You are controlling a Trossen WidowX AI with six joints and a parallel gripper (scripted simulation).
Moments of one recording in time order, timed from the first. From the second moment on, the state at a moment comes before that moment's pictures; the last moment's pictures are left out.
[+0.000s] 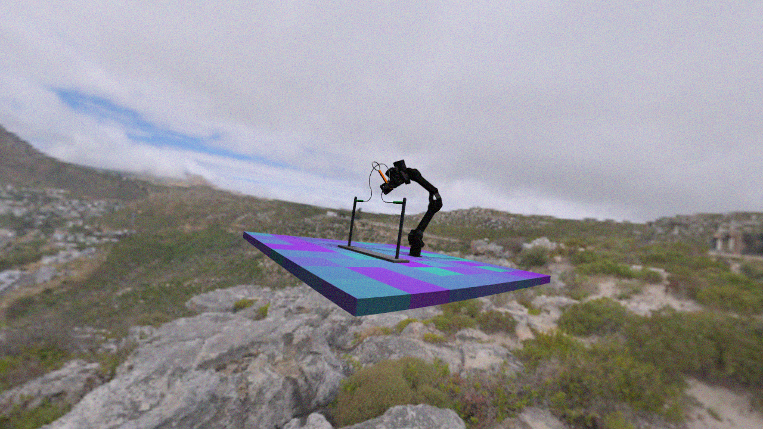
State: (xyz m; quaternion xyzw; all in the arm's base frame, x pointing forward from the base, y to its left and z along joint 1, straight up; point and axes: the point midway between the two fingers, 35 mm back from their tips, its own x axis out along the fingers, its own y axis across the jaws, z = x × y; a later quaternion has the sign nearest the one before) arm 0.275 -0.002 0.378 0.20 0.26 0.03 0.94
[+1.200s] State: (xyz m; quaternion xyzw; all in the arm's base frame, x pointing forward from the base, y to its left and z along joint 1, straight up) arm 0.275 -0.018 0.375 -0.02 0.25 -0.03 0.97
